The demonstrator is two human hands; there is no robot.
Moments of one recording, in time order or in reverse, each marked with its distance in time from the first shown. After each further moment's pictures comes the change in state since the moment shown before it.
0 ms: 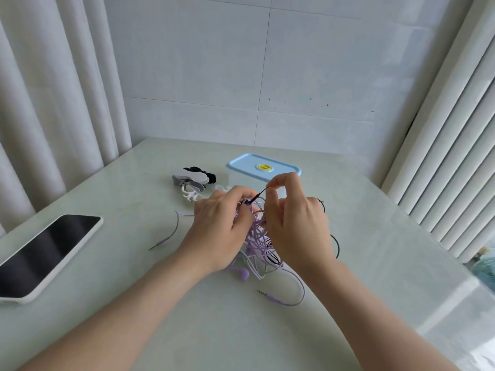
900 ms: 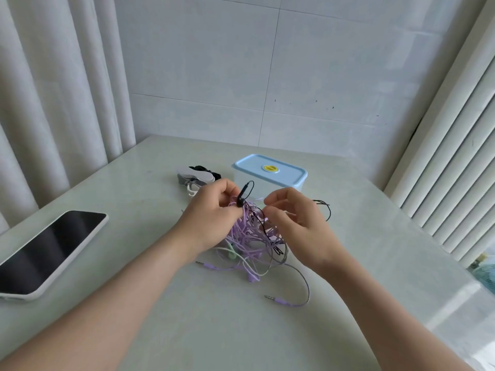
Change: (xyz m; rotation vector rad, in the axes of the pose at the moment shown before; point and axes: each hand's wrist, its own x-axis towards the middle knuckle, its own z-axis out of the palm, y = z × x) left_hand 0.018 -0.018 -0.020 -0.399 -0.074 -0.319; right_hand 0.003 0.004 -0.013 0.615 -0.332 0.359
